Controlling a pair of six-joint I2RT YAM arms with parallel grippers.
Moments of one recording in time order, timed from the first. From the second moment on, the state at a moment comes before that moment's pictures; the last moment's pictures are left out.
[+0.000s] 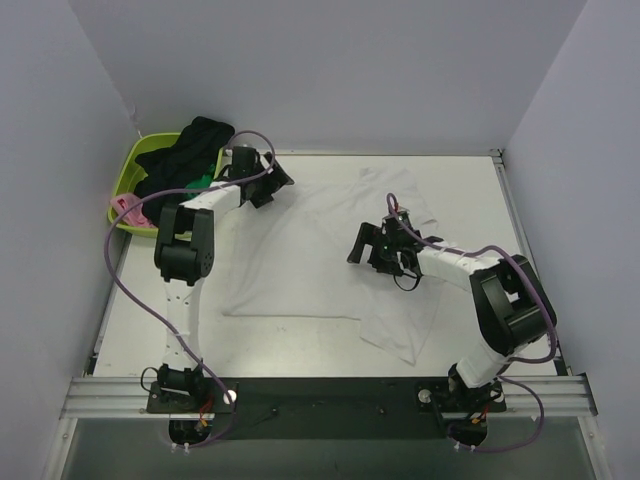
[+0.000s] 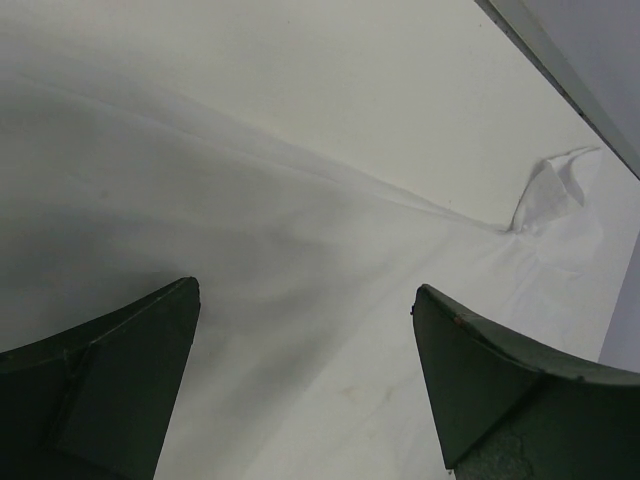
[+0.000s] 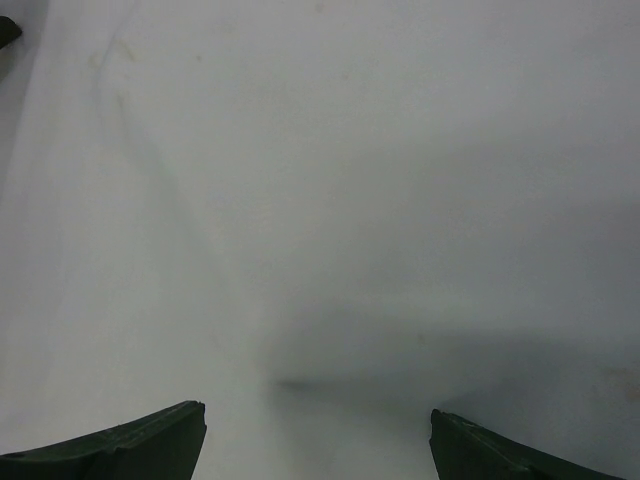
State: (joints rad) left arm -0.22 2.31 1.73 -0.11 0.18 -0.84; right arm 0.43 1.65 0.84 -0.09 -0.10 0.64
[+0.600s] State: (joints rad) left arm -0.16 2.48 2.09 -0.29 0.14 -0.72; right arm 0.49 1.53 0.75 -0.18 -0.04 0.65
